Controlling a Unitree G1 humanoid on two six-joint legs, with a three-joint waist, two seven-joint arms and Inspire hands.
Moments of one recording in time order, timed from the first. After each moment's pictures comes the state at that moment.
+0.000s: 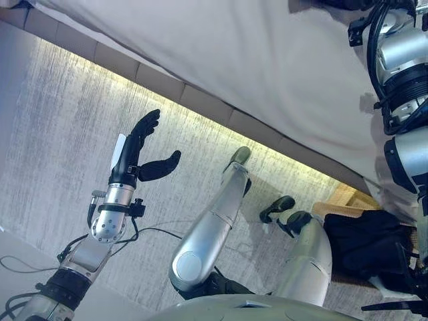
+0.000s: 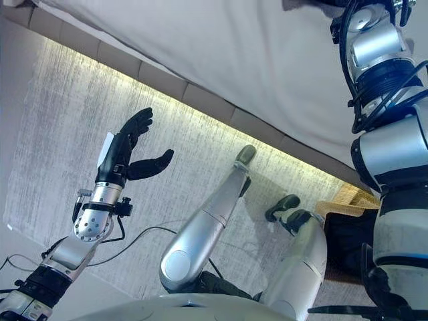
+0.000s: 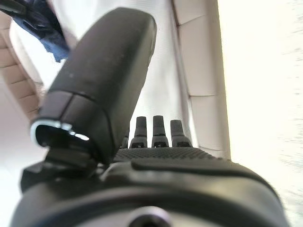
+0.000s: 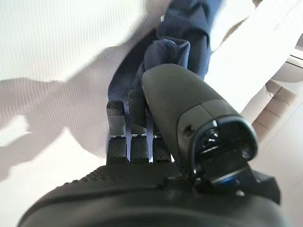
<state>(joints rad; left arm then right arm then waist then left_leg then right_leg) 0.01 0.69 -0.32 0.05 -0.20 -0.40 0.37 -1.54 -0.73 0.68 1.07 0.37 0.27 -0.39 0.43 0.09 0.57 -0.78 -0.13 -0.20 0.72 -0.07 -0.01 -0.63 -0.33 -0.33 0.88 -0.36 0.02</state>
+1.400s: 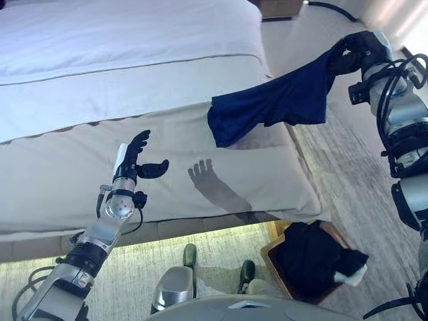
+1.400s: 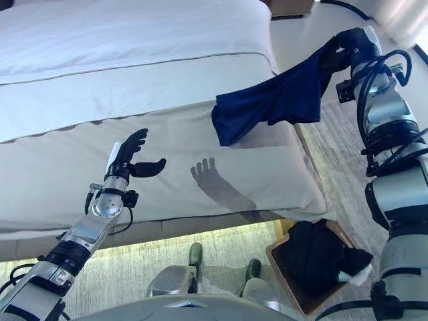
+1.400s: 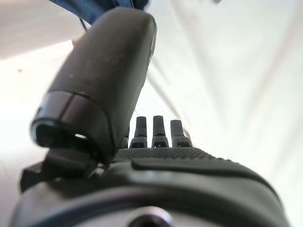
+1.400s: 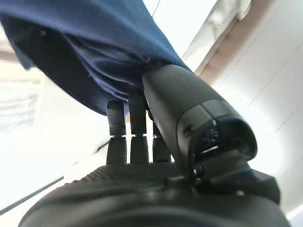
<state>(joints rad) -0.23 0.58 -0.35 0.43 -0.18 -0.07 0.36 -1.11 -0.90 0.47 0.82 0.36 0.13 -0.07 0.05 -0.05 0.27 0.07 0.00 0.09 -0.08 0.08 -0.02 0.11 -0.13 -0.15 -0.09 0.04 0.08</state>
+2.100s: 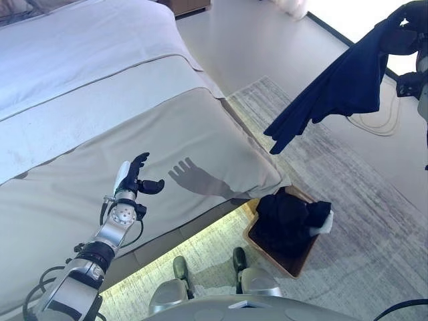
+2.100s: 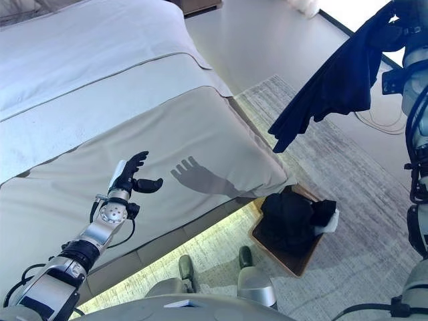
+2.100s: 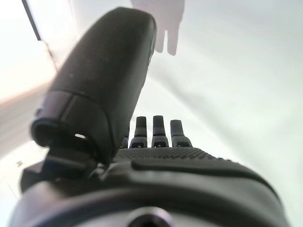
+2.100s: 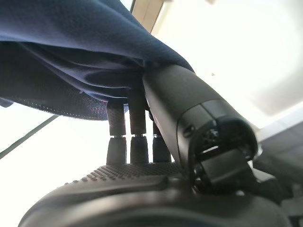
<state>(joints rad) -0.29 0.50 -0.36 0.72 -0.05 -0.07 0.31 -0.90 -1.08 0.23 0.57 0.43 0.13 -0.15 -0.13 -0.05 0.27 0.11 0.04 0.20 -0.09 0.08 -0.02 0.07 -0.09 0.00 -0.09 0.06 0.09</state>
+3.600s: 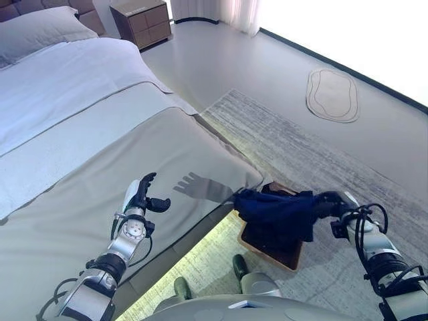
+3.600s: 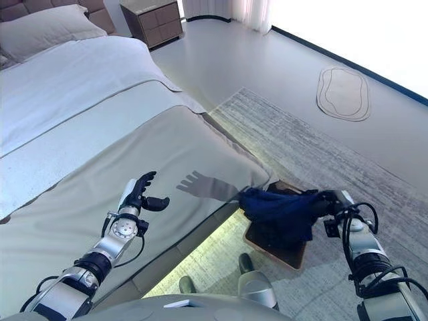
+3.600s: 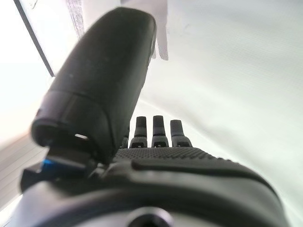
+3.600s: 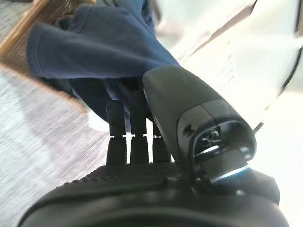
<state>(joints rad) -0.23 0.41 -0.36 0.81 0.00 -0.07 0.33 -0.17 -0.64 0.13 0.78 0.25 0.19 -0.10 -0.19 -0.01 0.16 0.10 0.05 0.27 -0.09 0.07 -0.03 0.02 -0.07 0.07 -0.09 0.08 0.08</state>
